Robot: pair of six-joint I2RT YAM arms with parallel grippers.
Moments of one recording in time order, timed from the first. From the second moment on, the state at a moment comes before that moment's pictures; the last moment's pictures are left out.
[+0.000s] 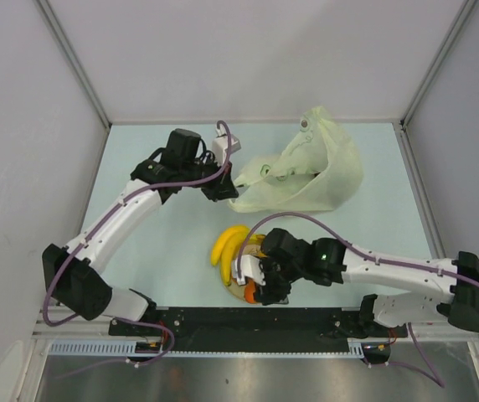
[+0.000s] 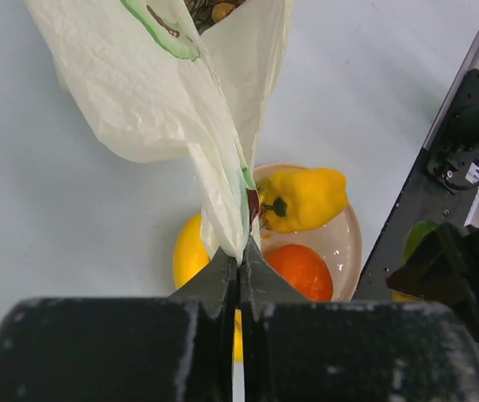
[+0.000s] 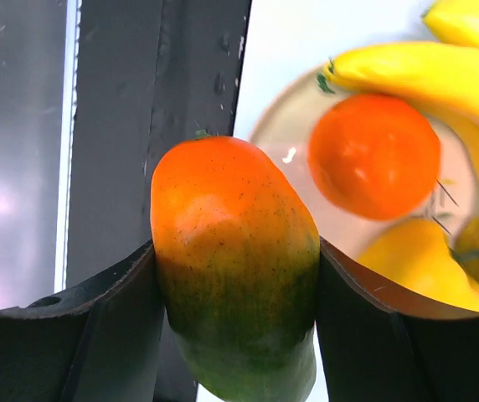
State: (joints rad) left arm -0.50 1.42 1.35 -0.65 0.58 0.08; right arm 1.21 1.19 0.91 -0.62 -0.33 -0.40
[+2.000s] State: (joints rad) left arm -0.50 1.23 1.10 -0.56 0.62 0.05; right arm 1.29 1.30 0.82 -0.46 -0.17 -0.28
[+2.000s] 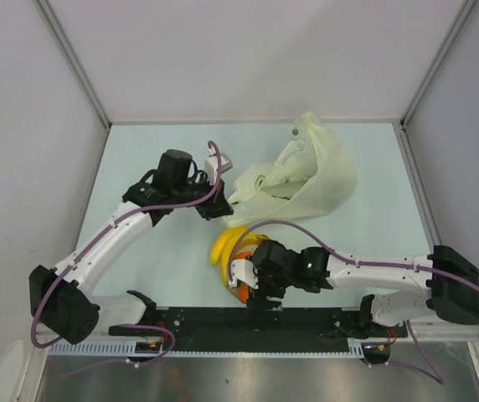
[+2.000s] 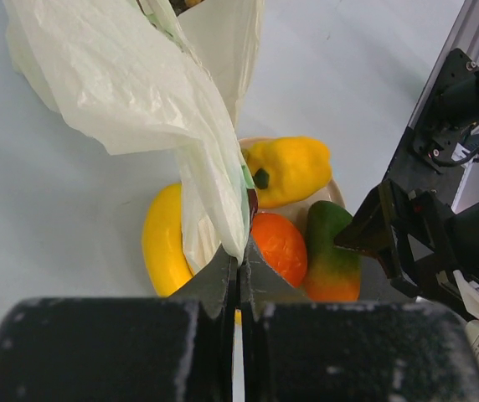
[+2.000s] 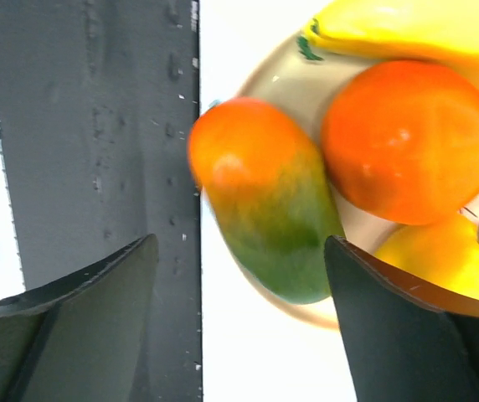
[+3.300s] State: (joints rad) left arm -0.50 1.11 1.13 -0.77 0.59 0.21; right arm 0.59 1.46 1.02 -0.25 -0.30 -0.35
